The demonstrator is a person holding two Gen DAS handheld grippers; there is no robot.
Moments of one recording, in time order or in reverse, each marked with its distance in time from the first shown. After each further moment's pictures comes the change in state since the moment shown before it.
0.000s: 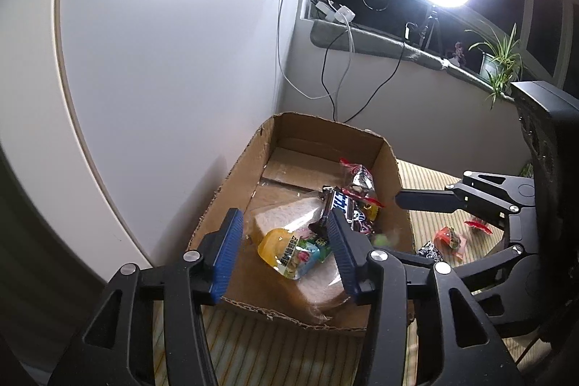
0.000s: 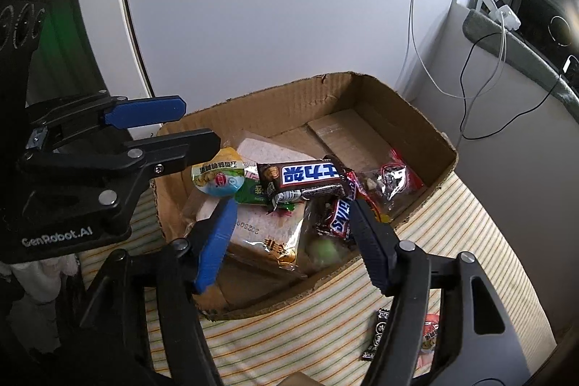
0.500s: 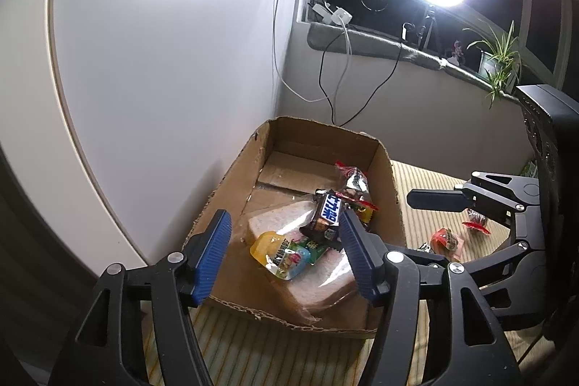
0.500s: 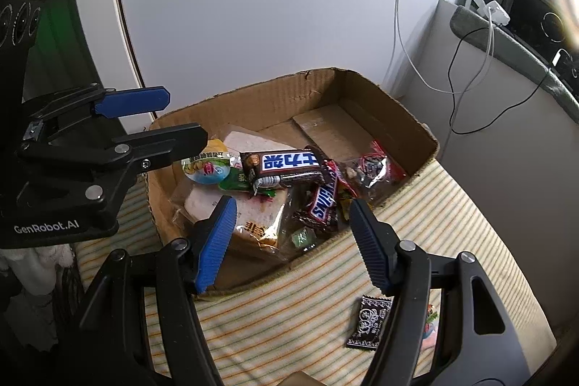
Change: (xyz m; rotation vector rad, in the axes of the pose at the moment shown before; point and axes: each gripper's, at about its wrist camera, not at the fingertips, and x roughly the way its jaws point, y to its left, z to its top) left arm -0.006 -0.009 0.001 0.017 -0.011 0.010; right arm -0.015 -0.014 -0.008 0.017 0.000 -0.023
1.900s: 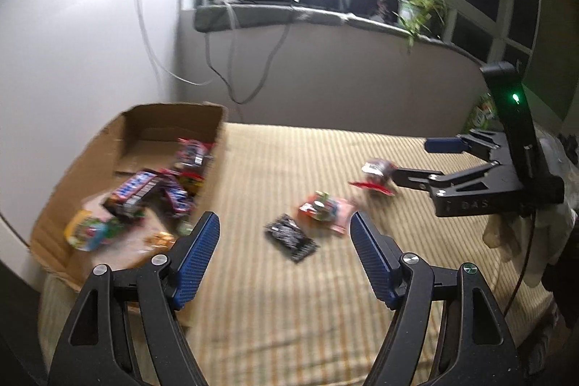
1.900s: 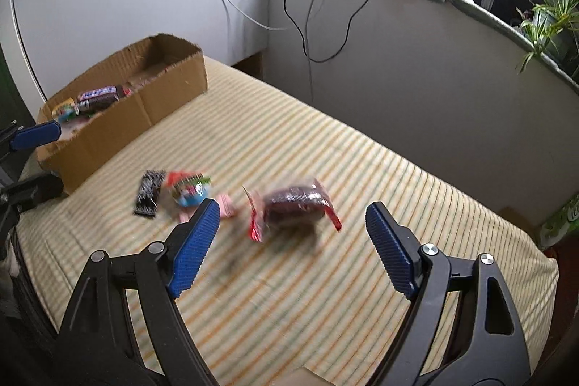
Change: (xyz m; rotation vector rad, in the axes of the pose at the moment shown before) left arm 0.008 -0.153 -0.037 0.184 0.075 -0.193; right arm -0.082 -0.163 -0.135 0.293 0.040 -0.243
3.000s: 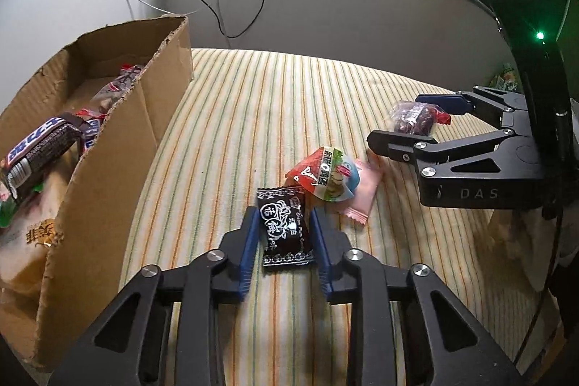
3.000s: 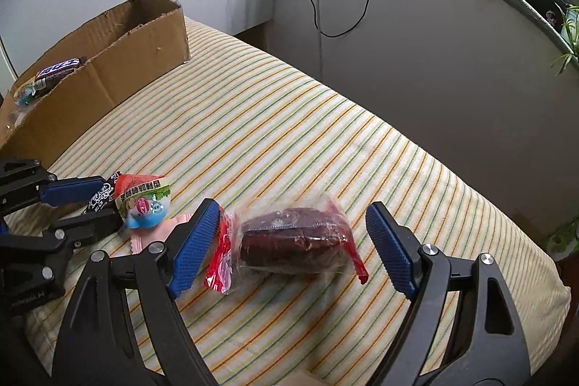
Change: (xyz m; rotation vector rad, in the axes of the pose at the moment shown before) left arm 0.095 -0.010 -0.014 -0.047 0.219 0.006; right arm 0.080 0.004 0.013 -0.057 0.092 0.016
